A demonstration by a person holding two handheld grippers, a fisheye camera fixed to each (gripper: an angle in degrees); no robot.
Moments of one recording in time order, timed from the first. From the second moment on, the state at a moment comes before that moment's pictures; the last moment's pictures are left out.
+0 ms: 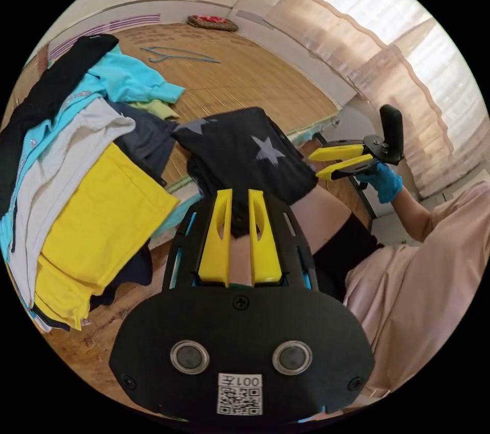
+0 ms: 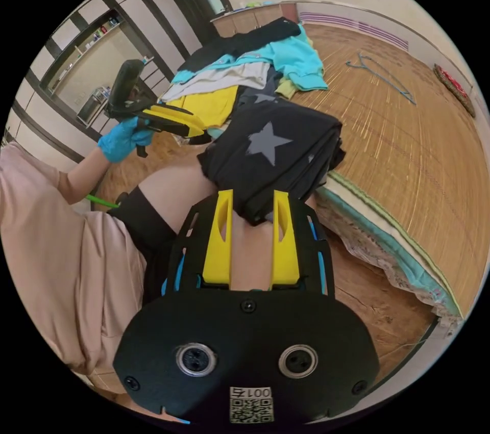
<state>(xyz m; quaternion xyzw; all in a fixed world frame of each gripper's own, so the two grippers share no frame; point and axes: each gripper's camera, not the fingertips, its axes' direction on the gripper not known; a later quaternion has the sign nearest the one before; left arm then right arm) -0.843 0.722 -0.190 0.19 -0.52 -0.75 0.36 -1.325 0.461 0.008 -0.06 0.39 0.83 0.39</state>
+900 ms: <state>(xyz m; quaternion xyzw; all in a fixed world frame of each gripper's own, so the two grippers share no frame) -0.897 0.681 -0.165 0.18 -0.47 -0.79 0.36 -1.322 0.415 -0.013 0.01 0.52 0.80 0.31</state>
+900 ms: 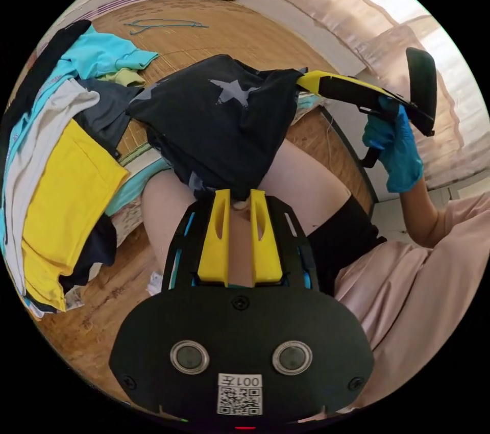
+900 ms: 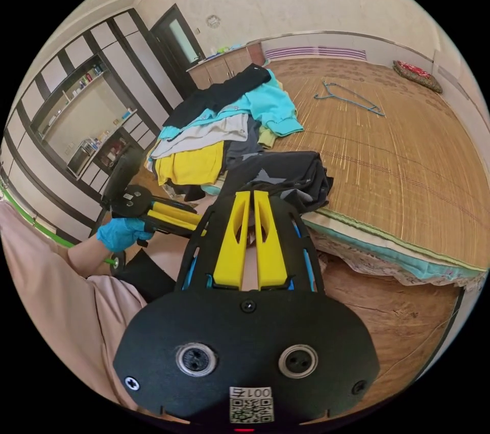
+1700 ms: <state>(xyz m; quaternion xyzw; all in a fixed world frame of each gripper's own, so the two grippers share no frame) -0.844 0.614 -0.127 0.10 -0.51 -0.78 0.34 -1.314 0.409 0.063 -0.06 0.40 0.84 0.37</state>
